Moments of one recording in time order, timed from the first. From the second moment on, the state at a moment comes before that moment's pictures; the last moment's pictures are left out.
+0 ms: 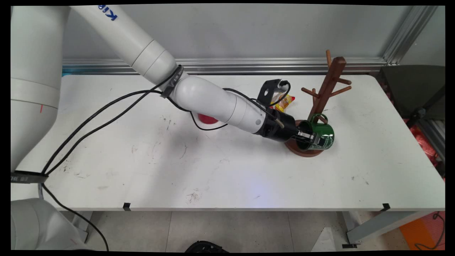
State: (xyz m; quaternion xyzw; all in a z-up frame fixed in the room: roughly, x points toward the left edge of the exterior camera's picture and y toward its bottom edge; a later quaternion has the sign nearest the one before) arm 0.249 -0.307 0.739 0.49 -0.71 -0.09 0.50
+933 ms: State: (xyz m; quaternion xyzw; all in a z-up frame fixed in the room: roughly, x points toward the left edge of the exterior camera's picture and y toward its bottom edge) arm 0.250 -0.291 0.758 0.48 -0.71 -0.10 0.51
